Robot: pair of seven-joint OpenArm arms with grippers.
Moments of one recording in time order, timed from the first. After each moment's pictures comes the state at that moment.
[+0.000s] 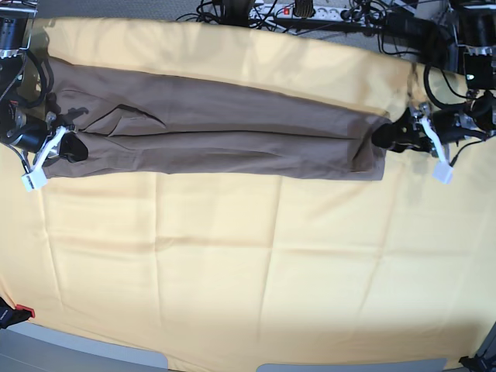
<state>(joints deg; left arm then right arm) 4.2 -35.4 -13.0 75.2 -83.1 -38.3 74.4 -4.1 34.1 15.1 73.2 53.0 42.2 -59.4</state>
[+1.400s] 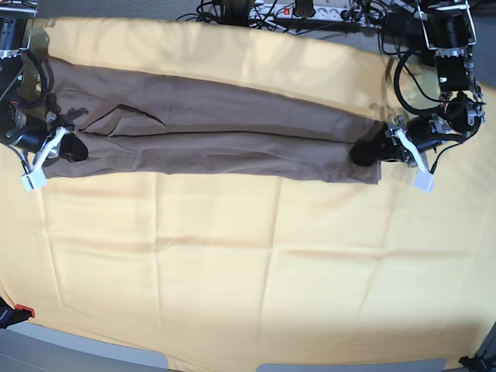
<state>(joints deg) 0.9 -26.0 -14.6 75.1 -81.0 -37.6 70.8 -4.0 34.1 15.1 73.2 53.4 42.2 -60.5</state>
